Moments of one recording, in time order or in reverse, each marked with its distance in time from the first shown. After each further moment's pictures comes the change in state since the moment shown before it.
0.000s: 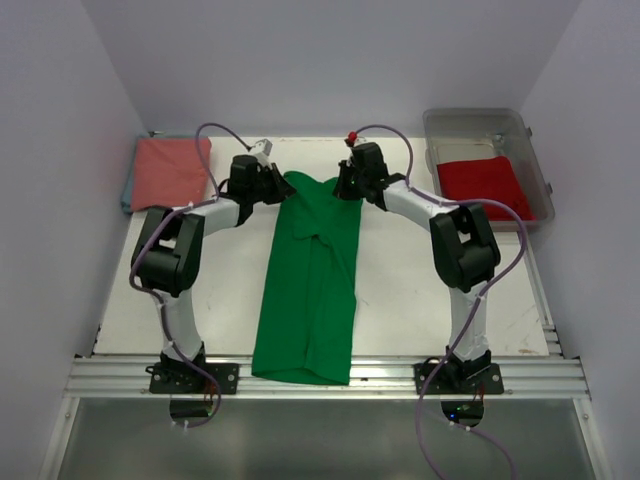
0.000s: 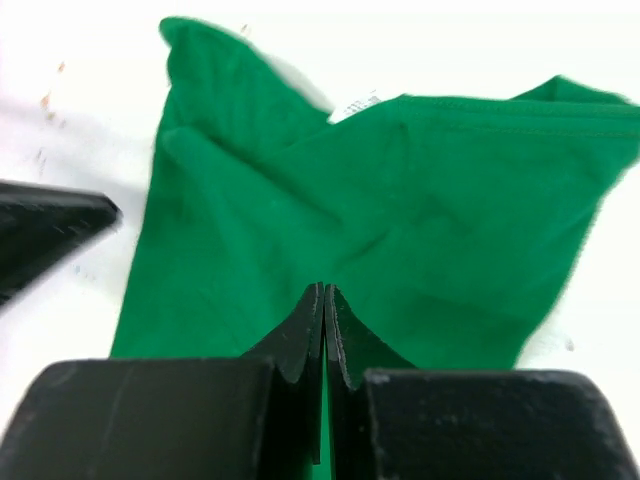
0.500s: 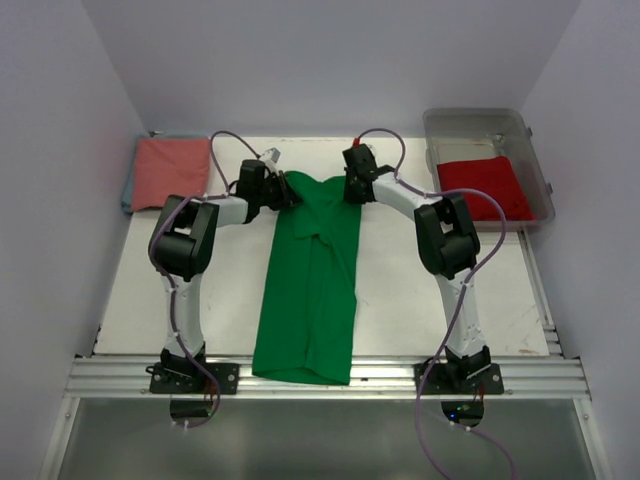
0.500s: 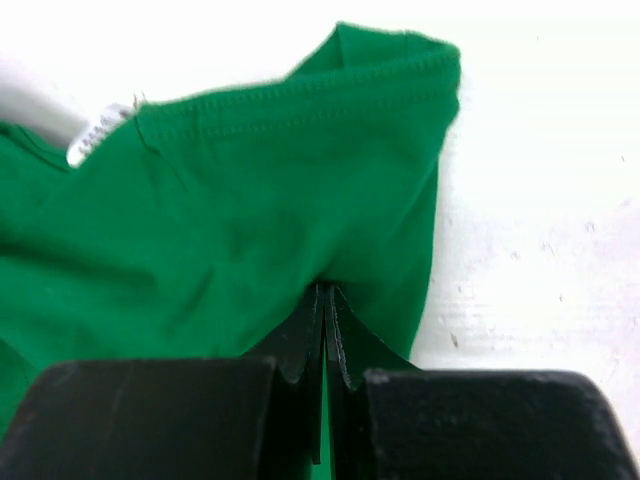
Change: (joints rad) left arm 0.000 0.198 0.094 -0.005 0.093 -0.021; right arm -0.002 0.181 0.208 -0.278 0.293 0.066
